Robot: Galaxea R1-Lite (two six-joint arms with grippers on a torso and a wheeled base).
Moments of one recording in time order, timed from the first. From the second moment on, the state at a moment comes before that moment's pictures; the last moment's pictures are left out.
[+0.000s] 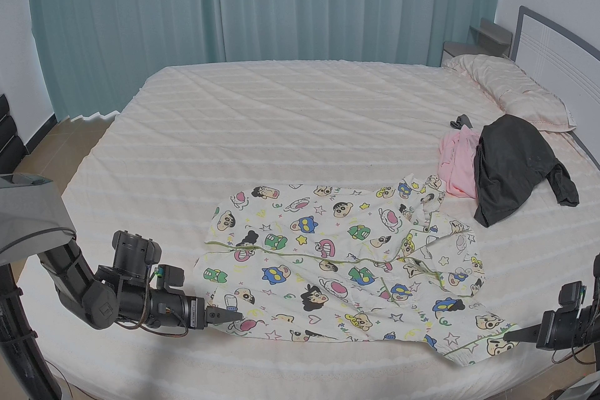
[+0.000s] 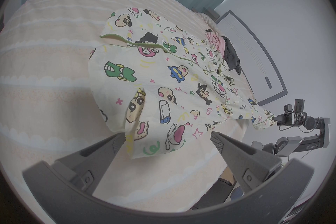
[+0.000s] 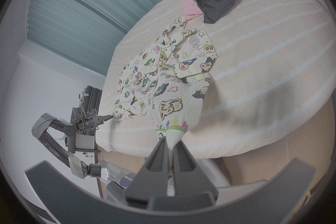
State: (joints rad) left arm -0.23 2.04 -0.44 -0.69 -0.51 -0.22; right arm -0.15 1.17 -0.16 -0.07 0.56 0.29
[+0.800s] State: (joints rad) left arm -0.25 2.02 -0.47 -0.69 -0.51 -0.17; right arm -0.15 1.17 -0.16 -0.07 0.56 0.29
